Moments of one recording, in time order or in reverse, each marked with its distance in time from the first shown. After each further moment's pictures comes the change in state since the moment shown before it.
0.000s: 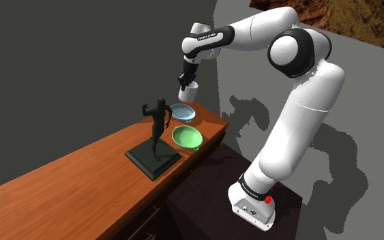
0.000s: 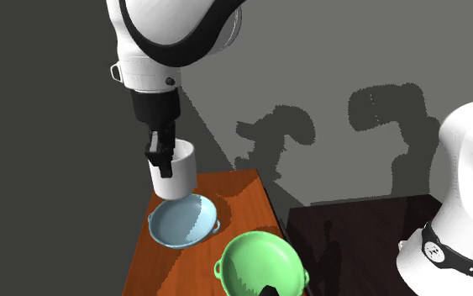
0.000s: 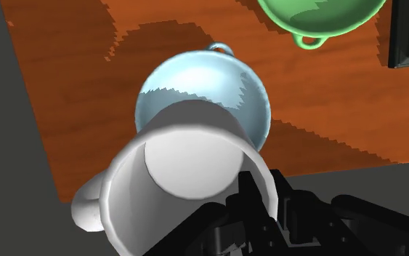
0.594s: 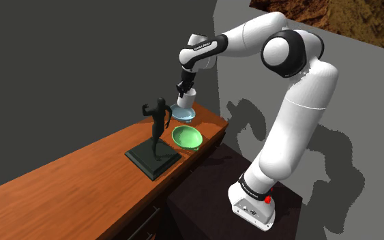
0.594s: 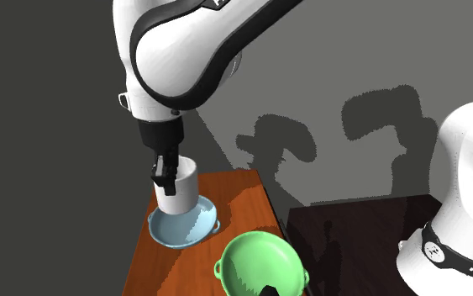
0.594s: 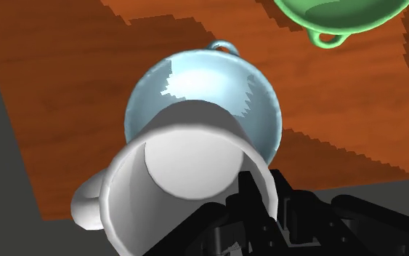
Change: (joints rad) arm -0.004 0.055 0.005 -0.058 0.023 0.110 -0.016
